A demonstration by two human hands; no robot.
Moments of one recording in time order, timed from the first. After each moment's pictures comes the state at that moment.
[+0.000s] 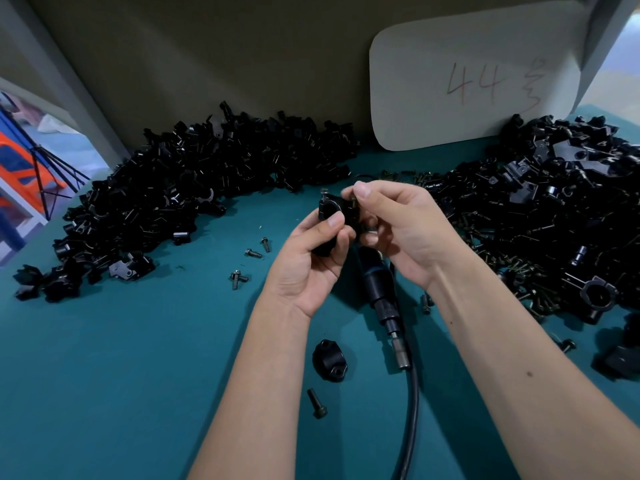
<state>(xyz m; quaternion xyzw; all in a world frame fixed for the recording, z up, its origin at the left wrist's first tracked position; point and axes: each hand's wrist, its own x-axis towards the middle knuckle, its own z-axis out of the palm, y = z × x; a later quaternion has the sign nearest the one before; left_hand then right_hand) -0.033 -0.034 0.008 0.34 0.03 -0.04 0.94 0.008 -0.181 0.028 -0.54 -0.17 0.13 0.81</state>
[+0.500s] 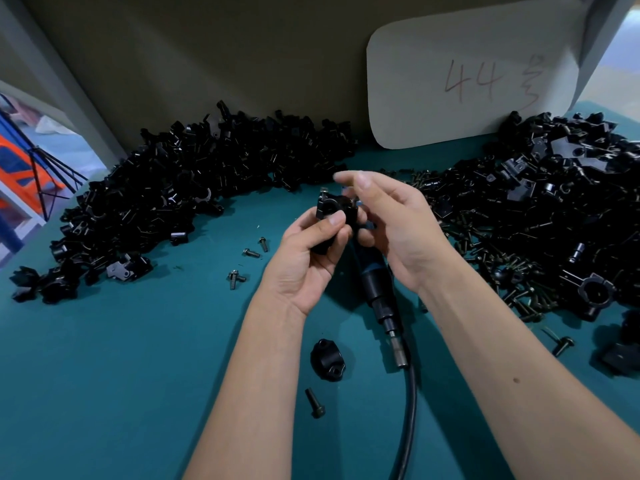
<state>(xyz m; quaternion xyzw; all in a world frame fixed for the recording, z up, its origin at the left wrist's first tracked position) -0.033 -0.034 0.011 0.39 0.03 -0.03 0.92 0.002 -0.173 0.026 -0.58 -0.15 0.06 0.80</state>
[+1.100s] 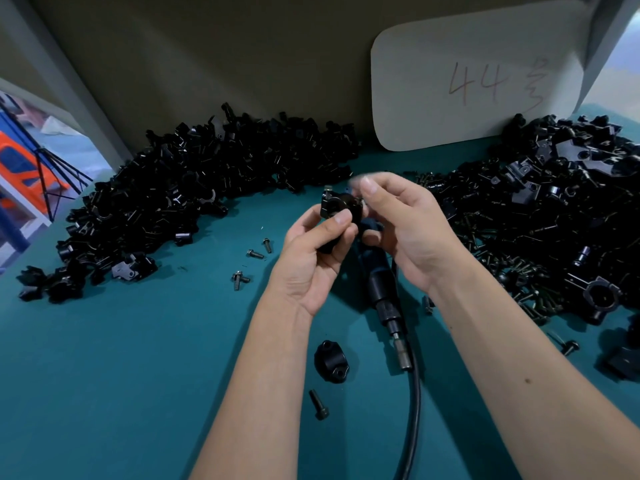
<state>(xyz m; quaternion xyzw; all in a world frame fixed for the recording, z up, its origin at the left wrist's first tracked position) -0.032 -0.036 0.010 0.38 0.01 -0.01 0.93 0.004 -0.179 0.029 -0.58 -0.15 0.07 0.79</state>
